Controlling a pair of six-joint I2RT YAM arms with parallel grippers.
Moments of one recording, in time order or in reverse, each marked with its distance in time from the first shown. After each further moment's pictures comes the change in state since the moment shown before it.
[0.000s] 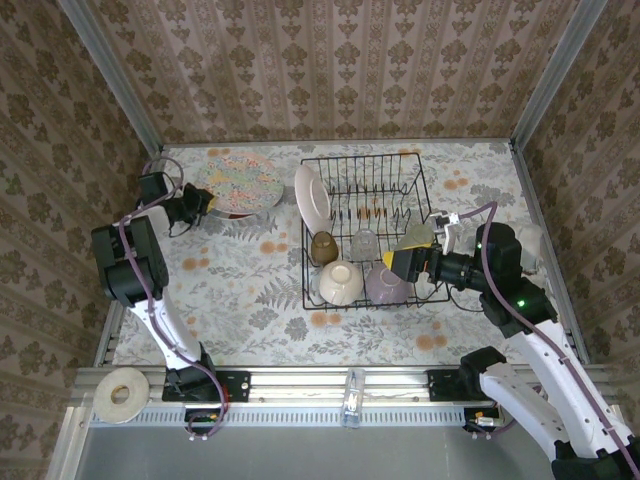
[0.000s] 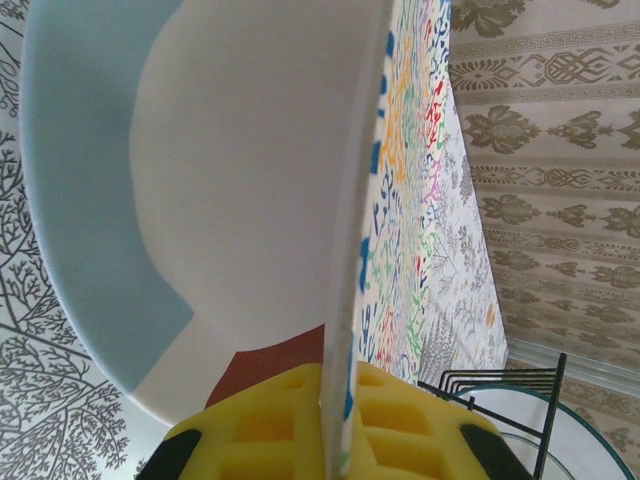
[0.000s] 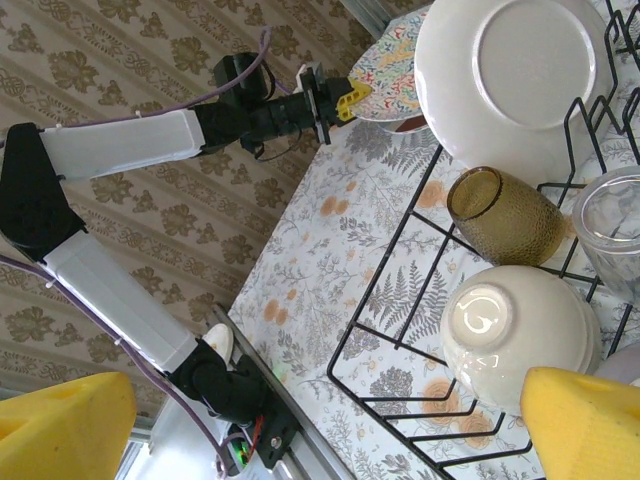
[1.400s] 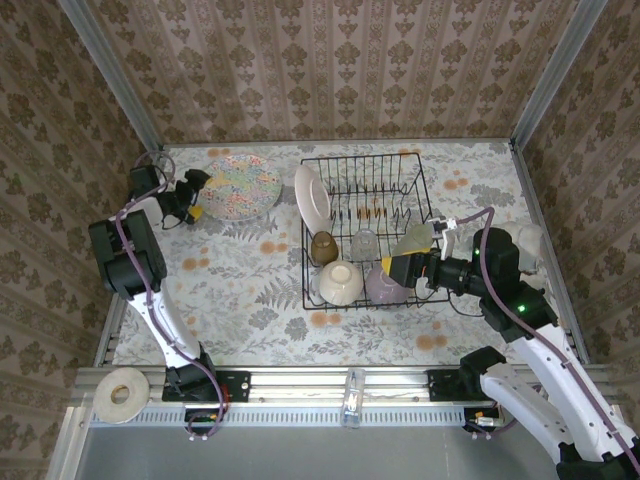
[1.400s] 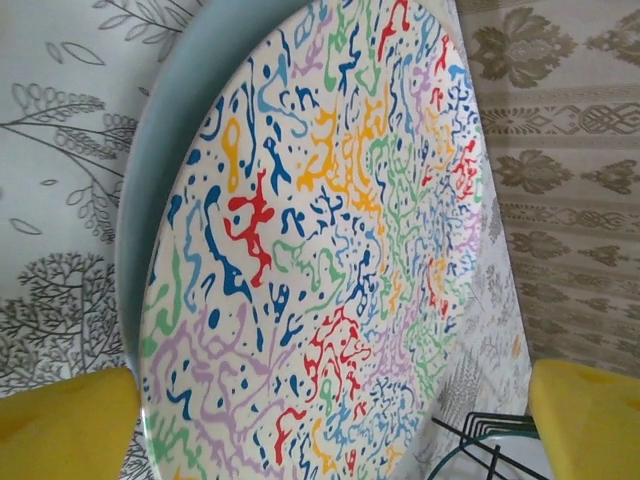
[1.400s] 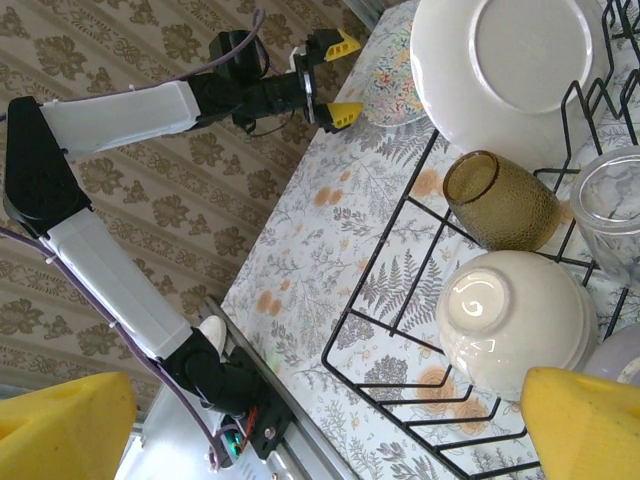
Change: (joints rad) left arm 0.036 0.078 0.160 -0.159 -0.051 0.066; right arm 0.047 -0.030 -0.017 -0.023 0.052 0.001
